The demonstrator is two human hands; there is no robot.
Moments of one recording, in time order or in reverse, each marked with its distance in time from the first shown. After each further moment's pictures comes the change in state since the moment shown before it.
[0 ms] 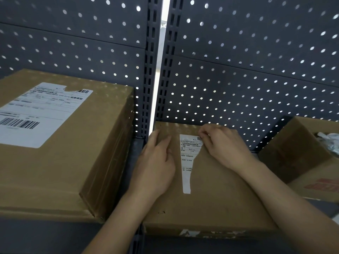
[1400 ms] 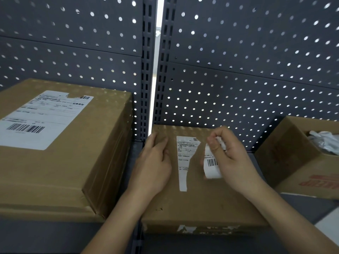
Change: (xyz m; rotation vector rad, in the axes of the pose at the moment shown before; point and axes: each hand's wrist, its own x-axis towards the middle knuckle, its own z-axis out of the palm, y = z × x) left_hand 0.002 -0.004 0.002 0.004 0.007 0.008; right_hand -0.055 -0.042 -0.044 0.912 0.171 0.085
